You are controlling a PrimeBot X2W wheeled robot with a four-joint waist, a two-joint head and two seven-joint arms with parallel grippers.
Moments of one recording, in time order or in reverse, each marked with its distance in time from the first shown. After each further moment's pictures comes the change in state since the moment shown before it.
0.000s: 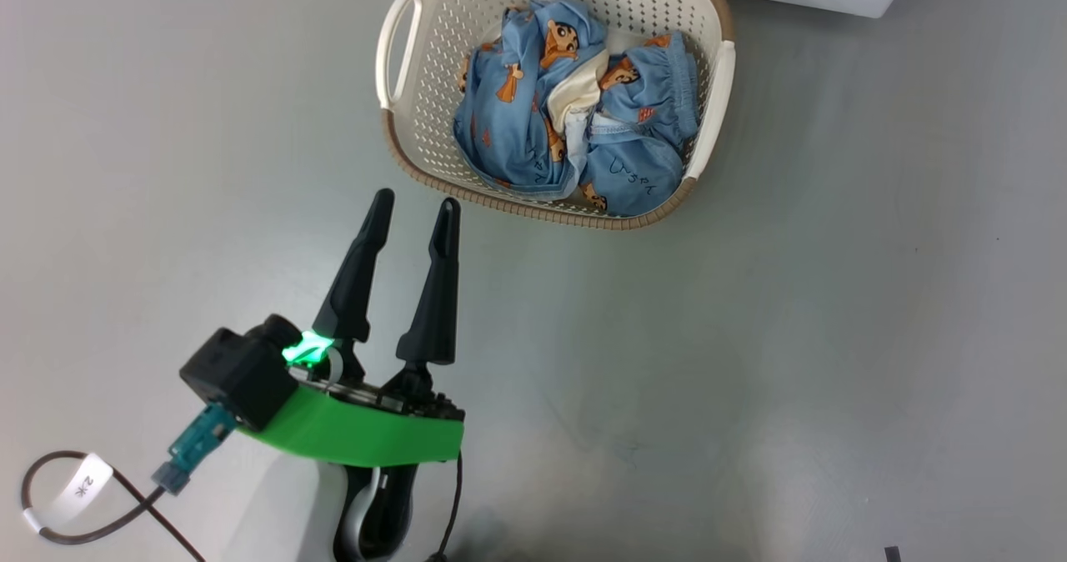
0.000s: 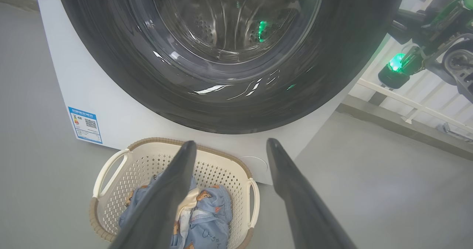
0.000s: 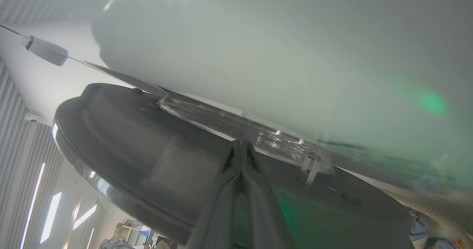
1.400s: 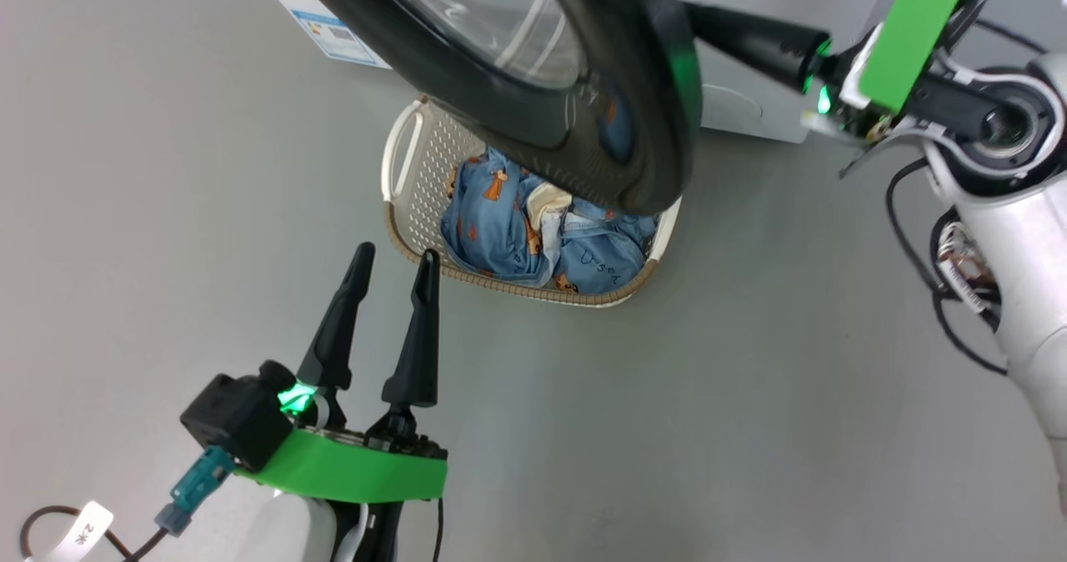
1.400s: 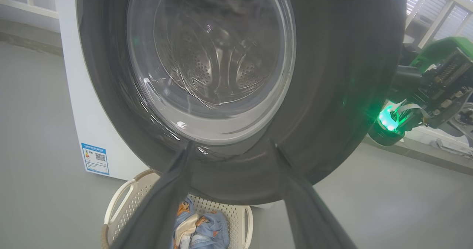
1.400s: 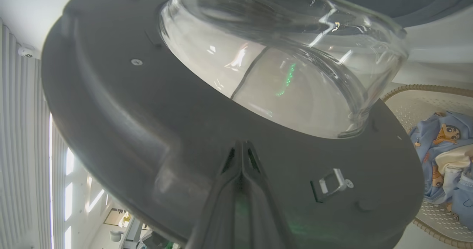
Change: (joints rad) left arm 0.091 0.001 0.044 0.012 0.063 0.000 0.000; right arm 0.377 0.075 0.131 -0.157 0.067 0.000 0.081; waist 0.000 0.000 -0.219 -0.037
